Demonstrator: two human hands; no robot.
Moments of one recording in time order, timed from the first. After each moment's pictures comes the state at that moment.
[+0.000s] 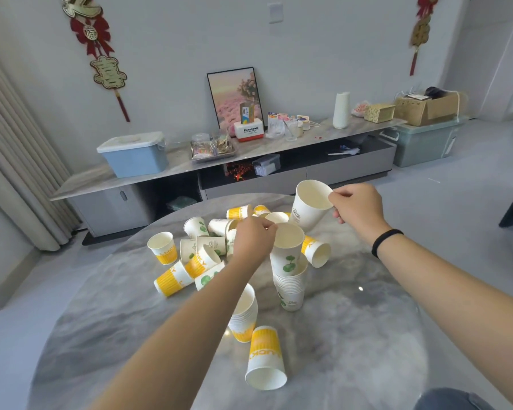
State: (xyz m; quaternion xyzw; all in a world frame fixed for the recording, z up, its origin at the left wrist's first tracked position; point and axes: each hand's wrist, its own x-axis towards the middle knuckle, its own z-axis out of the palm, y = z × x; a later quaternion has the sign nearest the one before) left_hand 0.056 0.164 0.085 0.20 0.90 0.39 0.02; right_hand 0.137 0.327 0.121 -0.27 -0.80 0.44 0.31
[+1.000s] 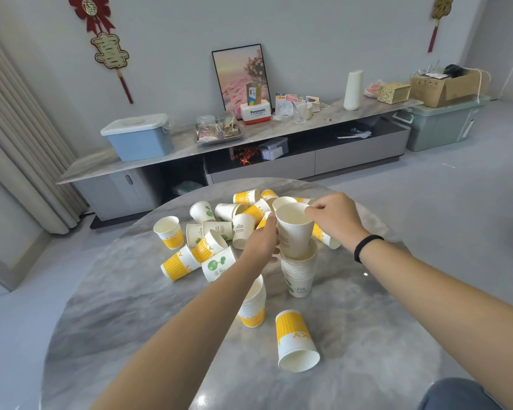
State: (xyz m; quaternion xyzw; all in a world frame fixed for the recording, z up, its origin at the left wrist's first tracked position) left_hand 0.055 0.158 0.048 0.04 0.79 0.56 0.25; right_hand 0.112 0.293 0.078 -0.20 -0.87 0.38 0.22
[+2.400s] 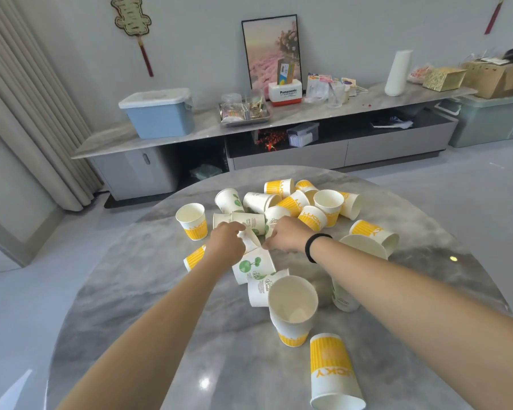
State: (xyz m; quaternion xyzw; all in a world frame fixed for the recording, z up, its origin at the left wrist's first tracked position) left_hand -0.063 0.047 -0.007 0.12 0.95 0.29 0.08; right_hand -0.025 0.194 0.008 -0.11 -0.94 0.31 -0.12
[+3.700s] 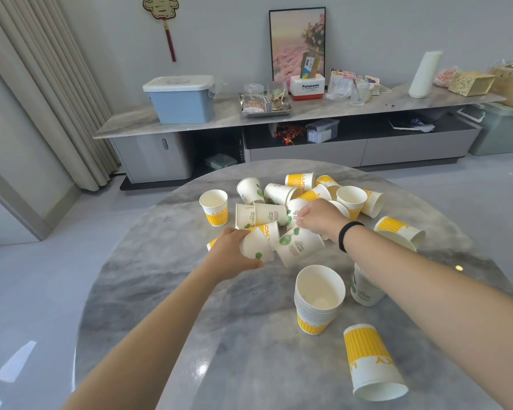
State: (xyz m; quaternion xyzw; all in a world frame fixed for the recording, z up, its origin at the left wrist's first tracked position) left_hand -0.036 -0.015 -0.016 0.17 0.92 0.32 0.14; right_hand -0.028 0.188 0.020 -0.20 -0.92 0.33 -0.04
